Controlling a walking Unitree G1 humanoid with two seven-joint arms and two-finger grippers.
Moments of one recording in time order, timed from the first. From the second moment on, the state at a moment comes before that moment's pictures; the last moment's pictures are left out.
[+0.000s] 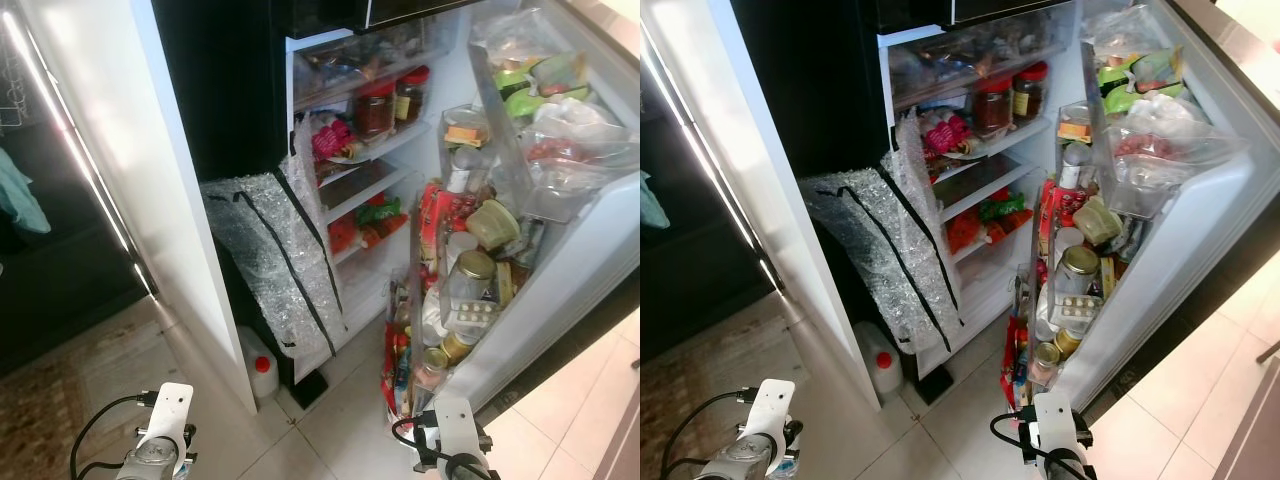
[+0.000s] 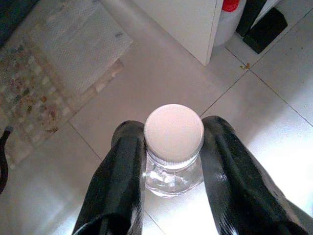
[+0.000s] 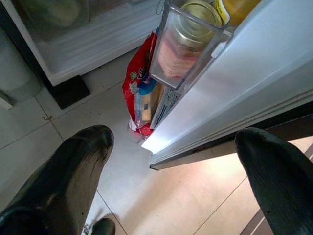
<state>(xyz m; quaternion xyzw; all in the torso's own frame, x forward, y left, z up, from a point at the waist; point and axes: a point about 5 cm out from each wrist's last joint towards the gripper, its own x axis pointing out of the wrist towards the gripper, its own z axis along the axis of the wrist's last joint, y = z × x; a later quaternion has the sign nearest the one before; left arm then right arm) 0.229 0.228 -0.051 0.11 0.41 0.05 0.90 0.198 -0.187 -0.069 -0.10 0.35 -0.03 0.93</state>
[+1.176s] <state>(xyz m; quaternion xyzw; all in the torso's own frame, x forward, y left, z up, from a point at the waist) 0.229 0.228 -0.052 0.11 0.41 0.05 0.90 0.202 -0.186 -0.059 -0.03 0.27 -0.06 0.96</state>
